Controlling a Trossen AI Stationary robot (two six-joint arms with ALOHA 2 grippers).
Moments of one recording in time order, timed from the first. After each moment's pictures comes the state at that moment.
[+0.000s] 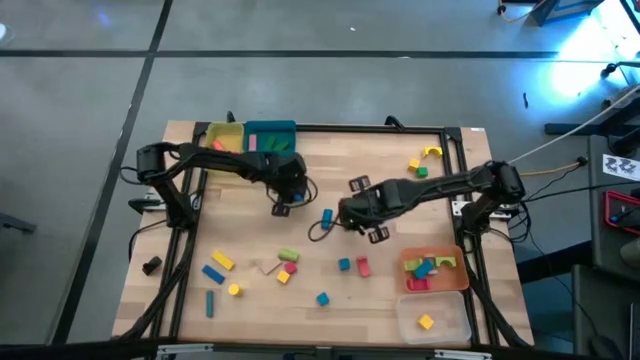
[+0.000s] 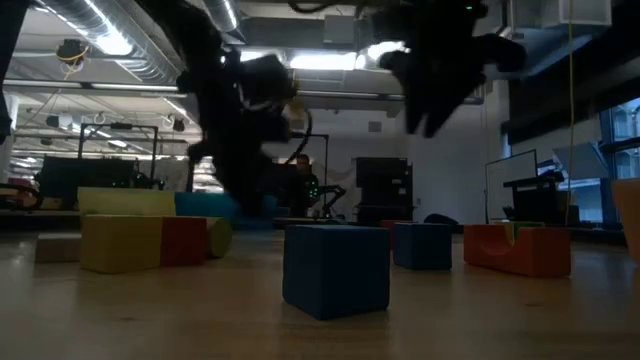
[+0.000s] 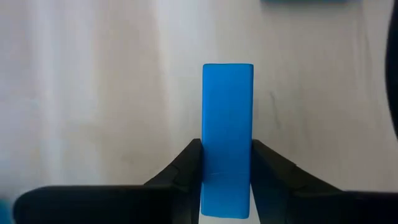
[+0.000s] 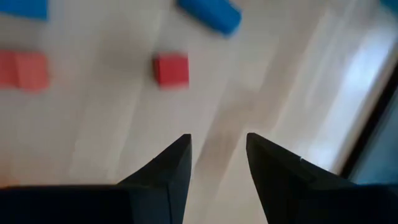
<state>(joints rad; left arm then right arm) 0.29 1.69 0.99 -0.45 0.06 0.42 0.14 1.74 1.47 -1.09 0.28 -0.30</state>
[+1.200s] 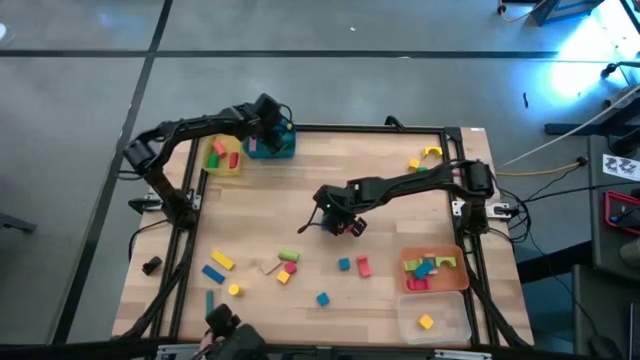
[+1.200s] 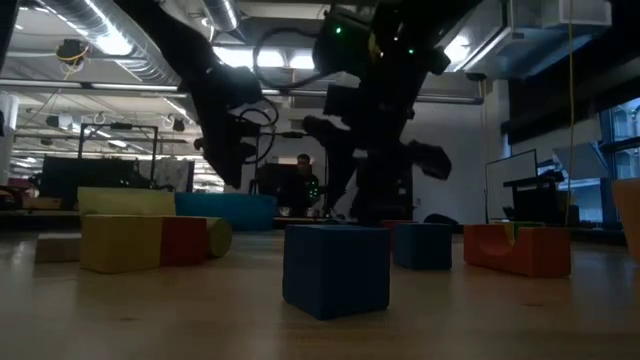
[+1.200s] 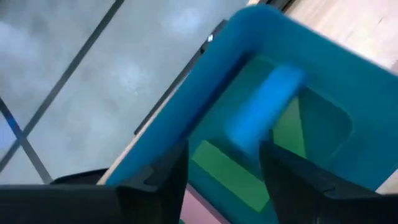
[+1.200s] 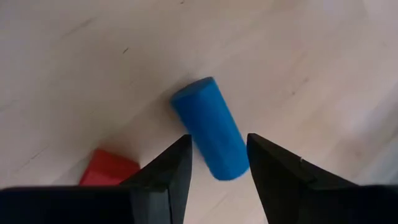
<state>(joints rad) 0.76 1.65 1.10 -0.48 -0.29 0.16 -0.01 1.94 1.34 -0.51 -0.01 -0.98</state>
